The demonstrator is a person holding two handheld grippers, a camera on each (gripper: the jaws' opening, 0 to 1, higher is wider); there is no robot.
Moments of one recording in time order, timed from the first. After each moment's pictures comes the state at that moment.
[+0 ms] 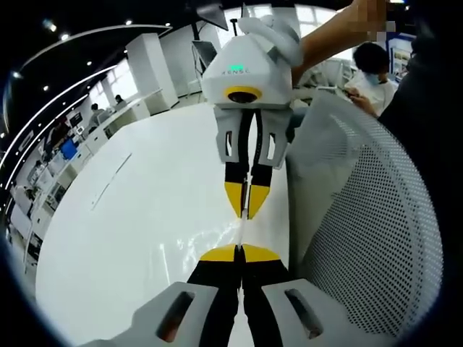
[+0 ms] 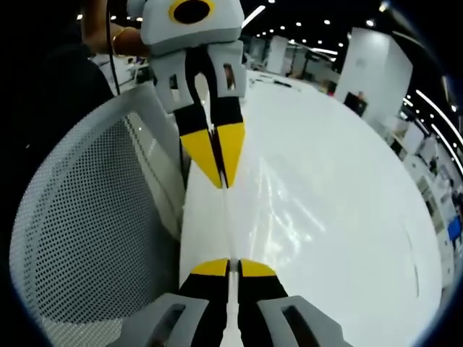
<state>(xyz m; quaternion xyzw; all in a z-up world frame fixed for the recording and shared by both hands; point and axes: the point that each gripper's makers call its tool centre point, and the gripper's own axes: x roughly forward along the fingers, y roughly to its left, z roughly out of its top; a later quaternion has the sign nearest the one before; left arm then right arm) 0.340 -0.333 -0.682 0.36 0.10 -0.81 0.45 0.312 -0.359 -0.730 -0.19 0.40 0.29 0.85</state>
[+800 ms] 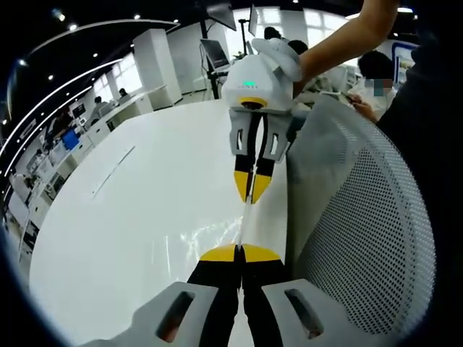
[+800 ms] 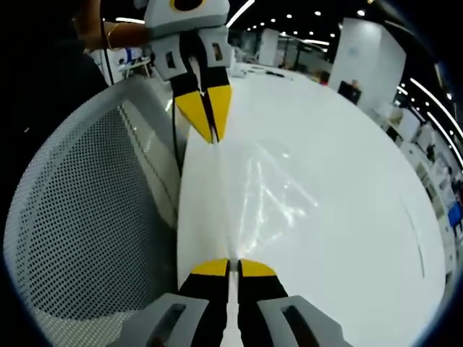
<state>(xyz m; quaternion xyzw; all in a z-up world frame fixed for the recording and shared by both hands) 0.349 -0.322 -0.681 0.34 0.12 -0.81 0.46 0.297 -0.372 -0.744 -0.17 0.42 0.27 0.85</state>
